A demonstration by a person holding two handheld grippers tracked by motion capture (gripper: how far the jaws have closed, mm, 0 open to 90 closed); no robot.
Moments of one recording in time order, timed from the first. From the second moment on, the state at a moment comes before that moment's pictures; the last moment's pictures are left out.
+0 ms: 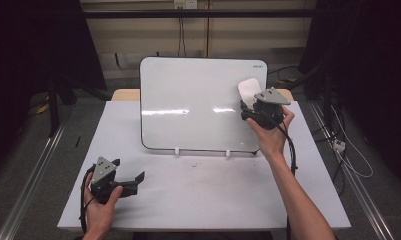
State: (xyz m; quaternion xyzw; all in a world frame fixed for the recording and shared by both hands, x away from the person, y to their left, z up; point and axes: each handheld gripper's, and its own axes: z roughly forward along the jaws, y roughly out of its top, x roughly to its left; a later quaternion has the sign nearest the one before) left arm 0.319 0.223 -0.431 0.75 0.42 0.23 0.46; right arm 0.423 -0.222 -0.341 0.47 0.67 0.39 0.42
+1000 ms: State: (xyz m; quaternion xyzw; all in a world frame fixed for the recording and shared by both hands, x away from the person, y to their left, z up) left arm 0.320 0.223 -0.432 0.75 0.42 0.23 0.46; right arm 0.372 -0.218 -0.394 0.45 0.72 0.35 0.40
